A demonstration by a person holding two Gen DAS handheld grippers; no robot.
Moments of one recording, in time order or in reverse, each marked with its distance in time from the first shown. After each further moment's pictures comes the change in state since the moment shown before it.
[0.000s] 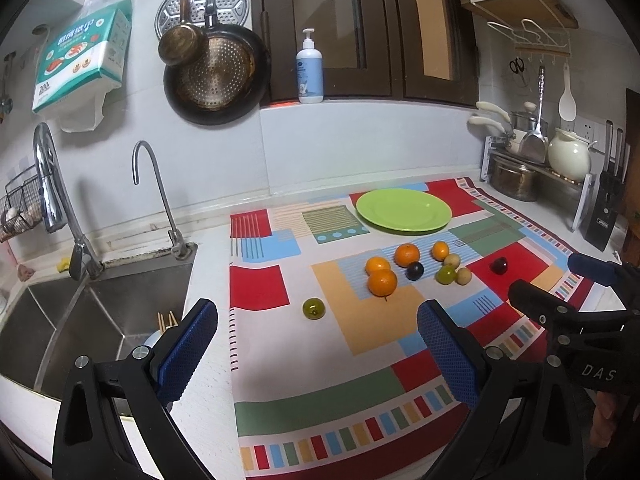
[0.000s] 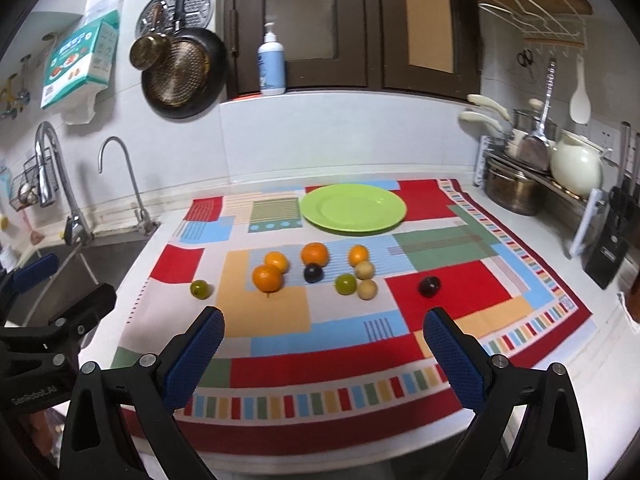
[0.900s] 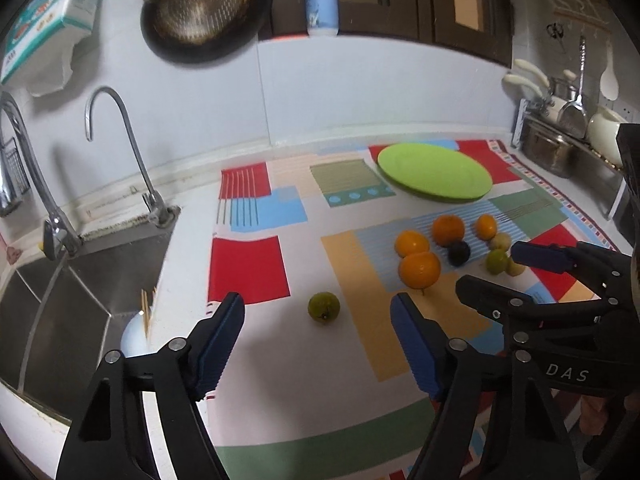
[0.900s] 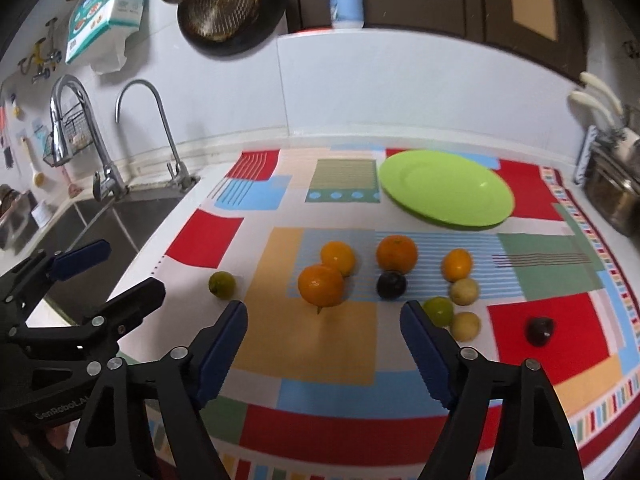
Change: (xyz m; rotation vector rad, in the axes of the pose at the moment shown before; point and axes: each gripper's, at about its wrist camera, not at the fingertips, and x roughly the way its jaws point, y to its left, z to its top) left arm 0.111 0.006 0.003 -0.026 0.183 0.027; right arm 0.134 0.026 0.023 -0.115 0.194 0.257
